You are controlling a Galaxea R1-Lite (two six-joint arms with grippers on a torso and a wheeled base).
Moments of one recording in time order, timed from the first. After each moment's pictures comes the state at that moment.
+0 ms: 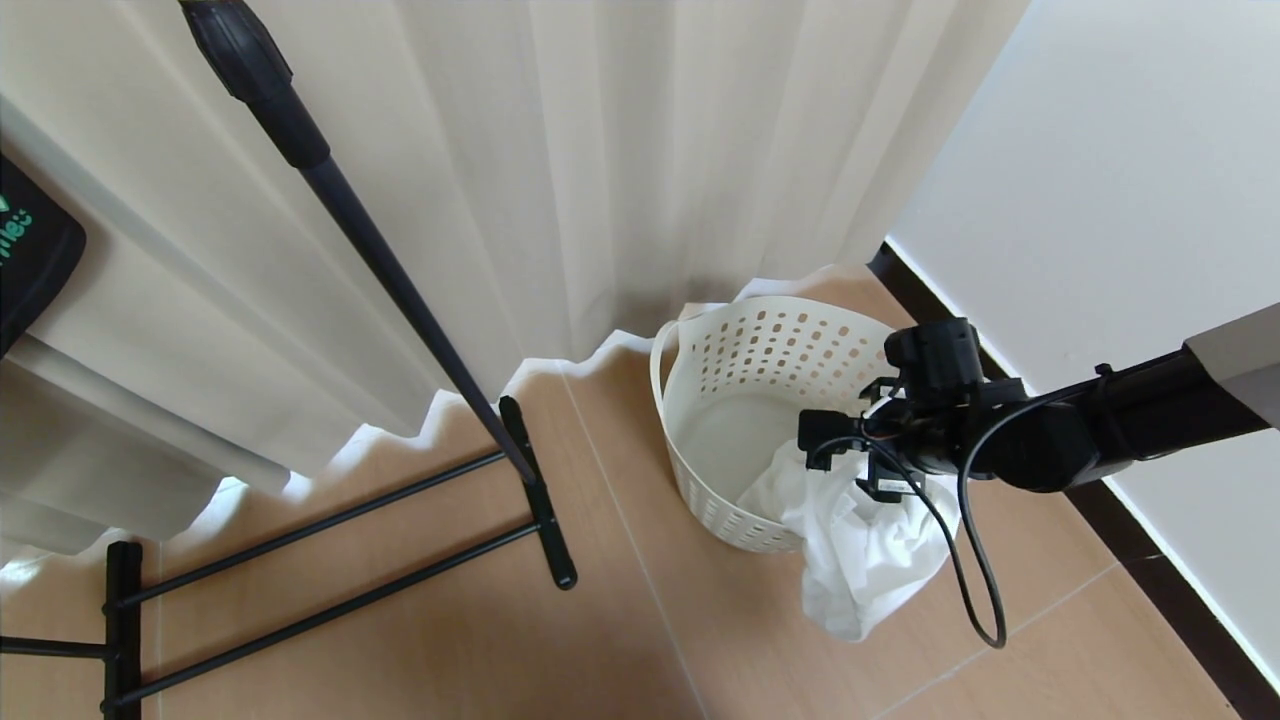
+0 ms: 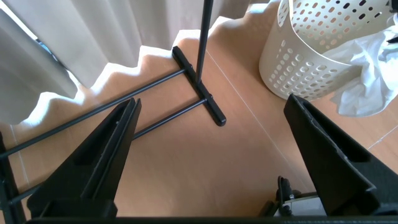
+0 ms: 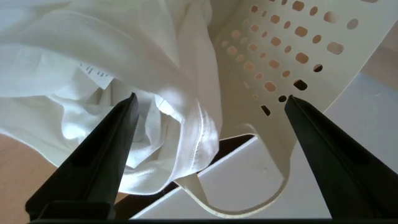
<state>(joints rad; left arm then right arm) -0.01 0.00 -0.01 0.01 -0.13 0.02 0.29 2.08 -1.17 -0.20 -0.28 -1.22</state>
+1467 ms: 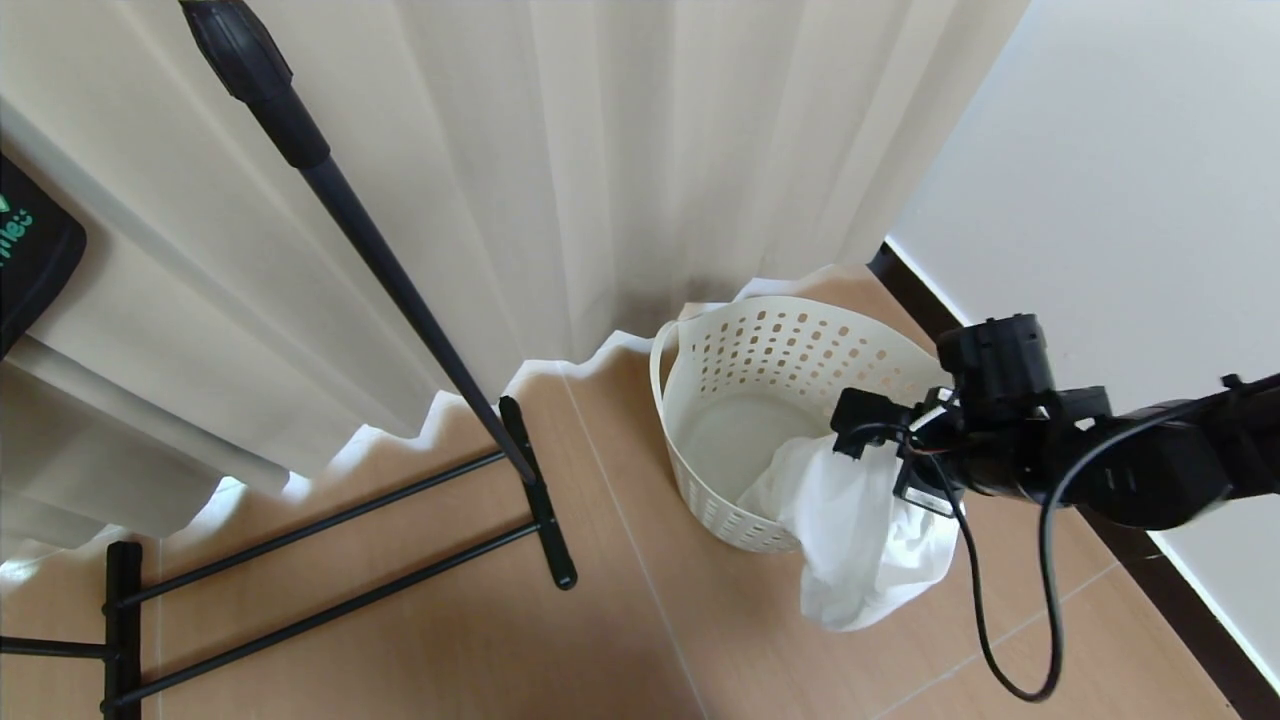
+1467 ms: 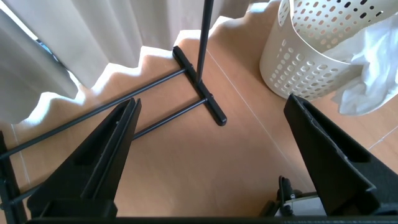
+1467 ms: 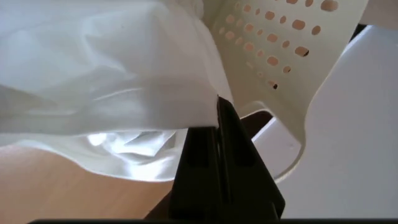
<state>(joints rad) -0.01 0.00 0.00 0.01 -0.12 0.02 0.32 1.86 -0.96 -0.21 -0.32 -0.90</state>
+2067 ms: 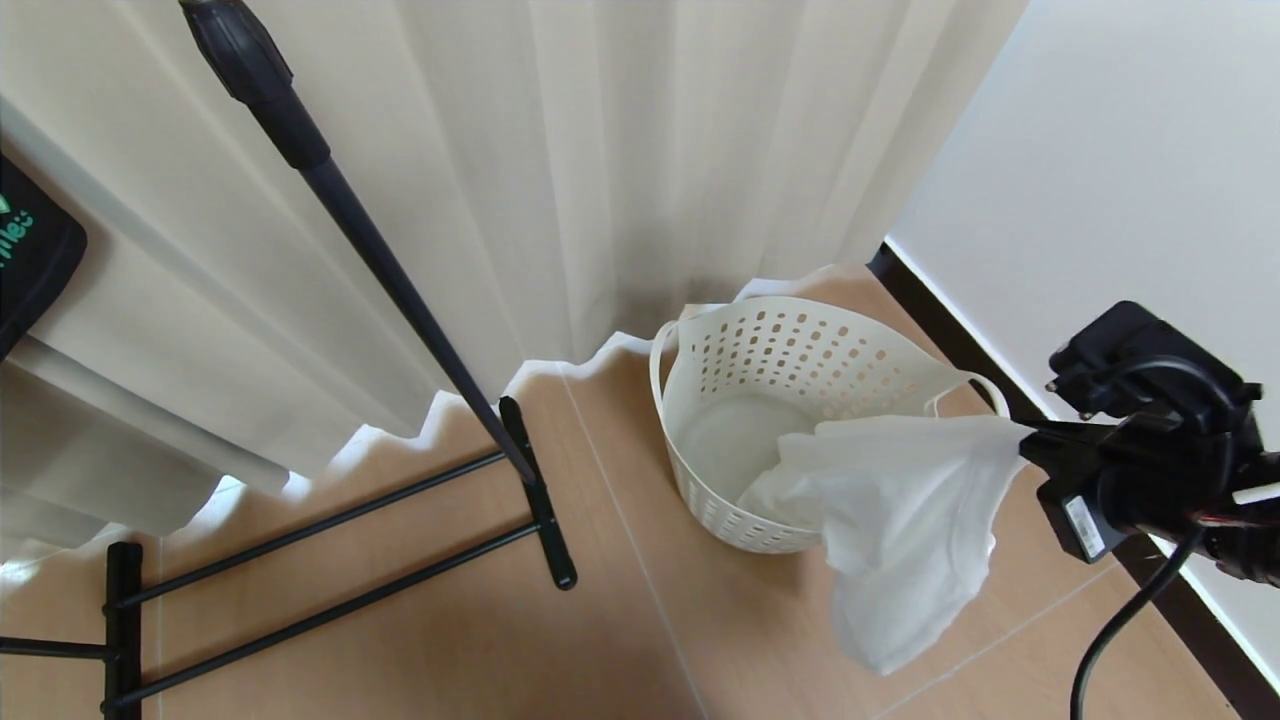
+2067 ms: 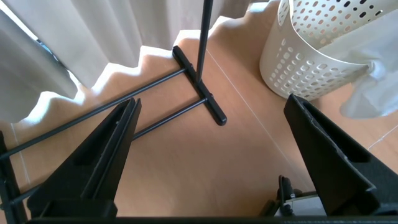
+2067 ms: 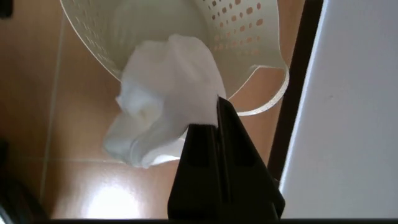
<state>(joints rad) -0.01 0.00 0.00 0.01 -0.13 0.03 0.47 1.29 -0.68 -0.20 -0.30 -0.37</state>
